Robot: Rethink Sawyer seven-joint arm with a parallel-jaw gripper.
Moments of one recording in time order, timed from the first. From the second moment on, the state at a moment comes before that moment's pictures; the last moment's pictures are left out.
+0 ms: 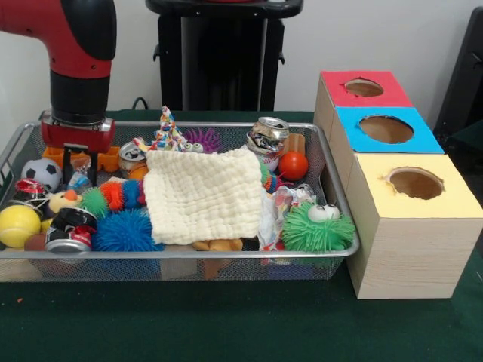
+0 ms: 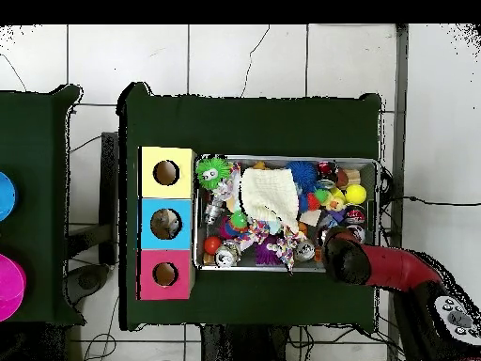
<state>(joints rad) -0.75 -0.47 0.10 1.66 -0.63 0.19 1.58</state>
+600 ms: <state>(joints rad) -0.62 -0.66 0.11 1.77 -0.63 0.17 1.58</state>
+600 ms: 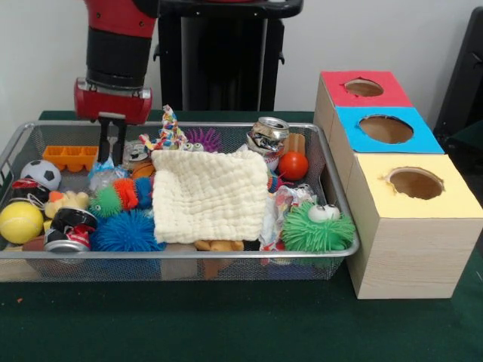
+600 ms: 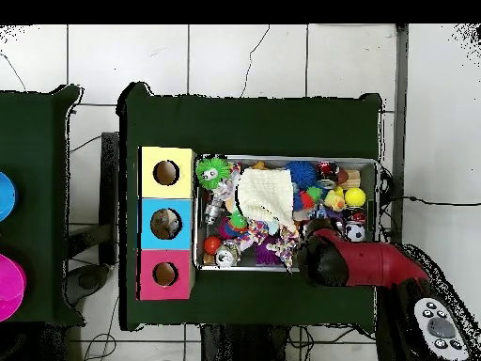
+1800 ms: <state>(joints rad) -0.57 -0.92 0.15 1.93 -0.33 0.35 1.58</state>
